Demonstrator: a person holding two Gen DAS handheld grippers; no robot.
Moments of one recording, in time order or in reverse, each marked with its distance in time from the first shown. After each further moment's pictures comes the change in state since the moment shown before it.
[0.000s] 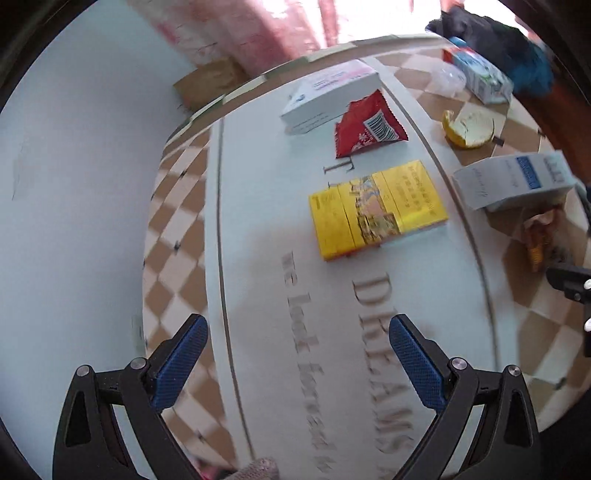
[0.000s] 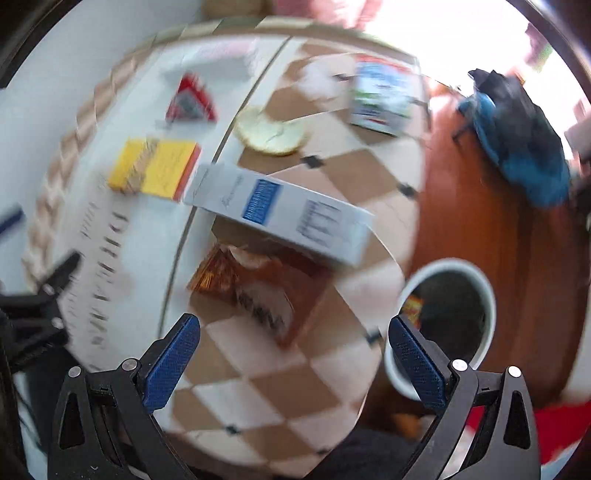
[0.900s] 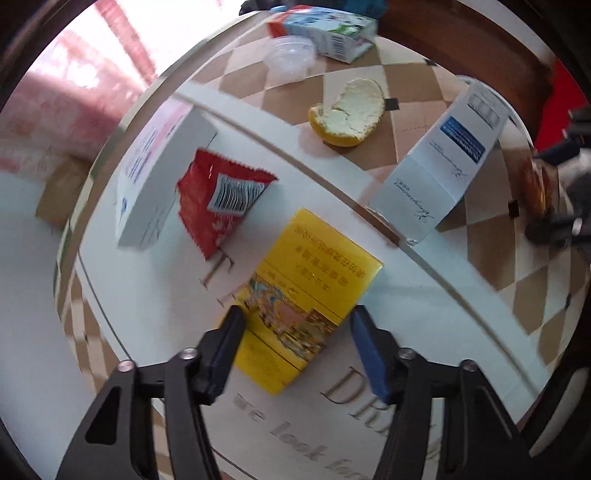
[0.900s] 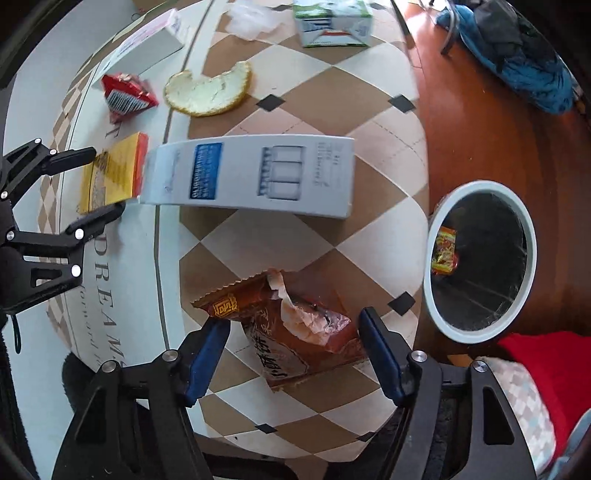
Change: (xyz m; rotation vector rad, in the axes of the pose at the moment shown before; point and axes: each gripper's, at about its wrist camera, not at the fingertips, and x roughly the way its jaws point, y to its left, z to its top) left arm 0.031 -0.039 0.063 0.536 -0.010 -0.318; right arm 0.030 -0.043 -0.026 0.289 0.150 0.161
